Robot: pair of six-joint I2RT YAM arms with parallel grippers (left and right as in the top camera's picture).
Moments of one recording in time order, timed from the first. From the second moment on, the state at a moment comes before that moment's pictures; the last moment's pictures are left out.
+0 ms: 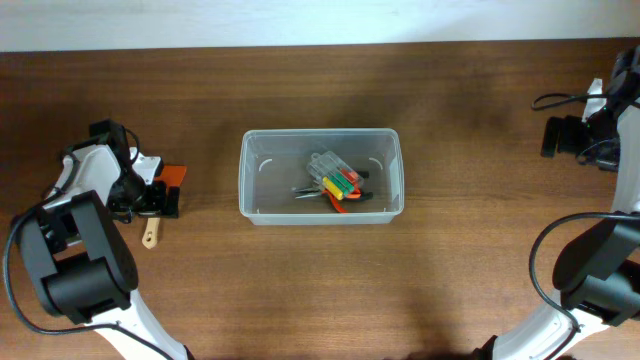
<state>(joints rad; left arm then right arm) 0.32 2.05 1.38 -0.94 -0.02 0.34 -0.44 1.97 1.88 -1.30 0.09 -0.10</state>
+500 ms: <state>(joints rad) 0.32 2.05 1.38 -0.94 -0.02 0.32 -0.44 1.97 1.88 -1.30 0.09 -0.10</state>
